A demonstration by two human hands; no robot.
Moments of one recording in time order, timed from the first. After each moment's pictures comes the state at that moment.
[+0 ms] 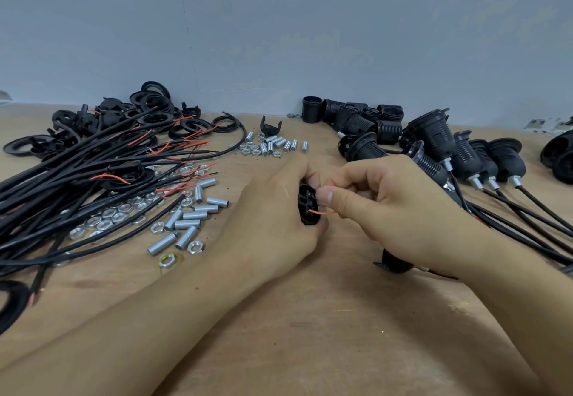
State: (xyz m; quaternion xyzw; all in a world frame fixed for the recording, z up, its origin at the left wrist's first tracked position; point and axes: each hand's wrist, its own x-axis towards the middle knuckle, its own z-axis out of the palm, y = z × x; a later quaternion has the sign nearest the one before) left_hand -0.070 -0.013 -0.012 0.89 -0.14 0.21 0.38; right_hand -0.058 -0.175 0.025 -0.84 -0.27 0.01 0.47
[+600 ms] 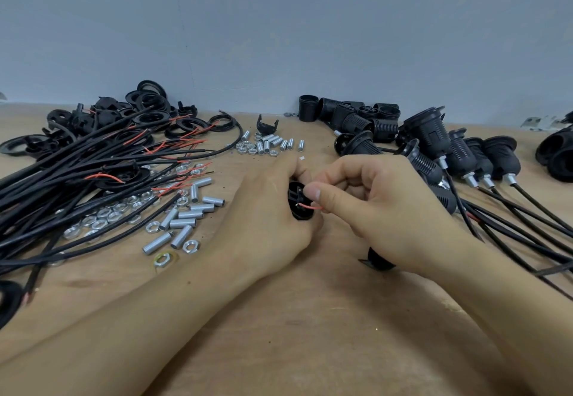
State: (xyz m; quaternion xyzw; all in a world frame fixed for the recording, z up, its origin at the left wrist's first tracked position) left_hand -0.068 -0.013 -0.013 0.88 -0.11 0.20 0.42; right_hand -0.059 -0.169 0.016 -0.82 -0.25 -0.03 0.52
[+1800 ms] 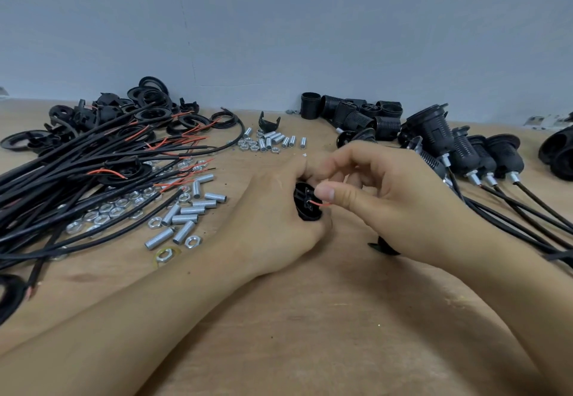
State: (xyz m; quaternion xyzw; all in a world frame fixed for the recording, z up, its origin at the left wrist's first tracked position) left_hand -0.068 -0.014 -0.014 0.87 -0.15 0.16 0.44; right_hand -0.056 -0.179 0.021 -0.84 -0.31 -0.05 0.45
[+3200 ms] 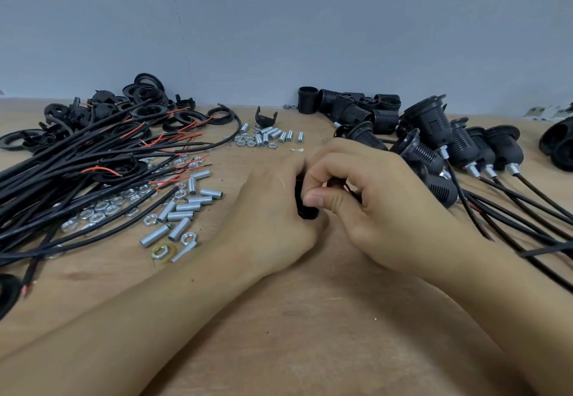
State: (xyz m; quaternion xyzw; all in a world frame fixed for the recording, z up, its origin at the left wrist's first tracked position) left_hand -0.070 -0.019 -0.014 0.90 -0.14 0.17 0.39; right_hand -0.062 -0.169 0.017 -0.84 -0.40 -0.14 0.34
